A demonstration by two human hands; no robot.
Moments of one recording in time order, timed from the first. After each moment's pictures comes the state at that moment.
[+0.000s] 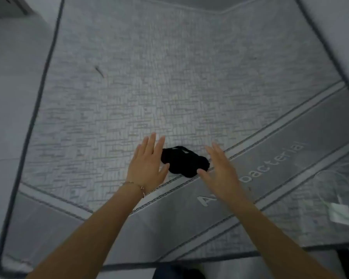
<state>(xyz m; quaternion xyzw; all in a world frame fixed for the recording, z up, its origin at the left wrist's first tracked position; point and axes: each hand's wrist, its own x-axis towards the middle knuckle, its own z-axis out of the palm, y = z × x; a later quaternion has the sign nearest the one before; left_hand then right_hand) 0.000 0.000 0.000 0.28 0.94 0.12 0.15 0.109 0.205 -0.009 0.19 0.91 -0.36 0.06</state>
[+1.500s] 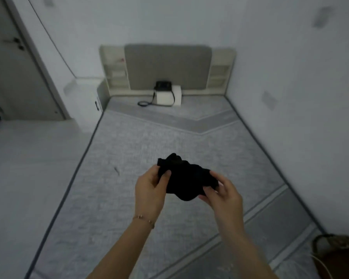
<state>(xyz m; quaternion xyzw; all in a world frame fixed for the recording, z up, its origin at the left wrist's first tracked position) -0.013 0.052 0.365 0.11 0.72 0.68 0.01 0.070 0.203 0.345 0.21 0.60 -0.74 -0.24</state>
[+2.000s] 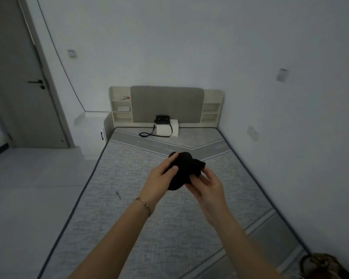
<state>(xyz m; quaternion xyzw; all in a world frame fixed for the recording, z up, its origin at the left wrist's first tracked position) 0.033 0.037 0.503 0.17 0.69 0.69 0.15 0.094 0.174 0.468 0.10 0.53 -0.82 -0.18</state>
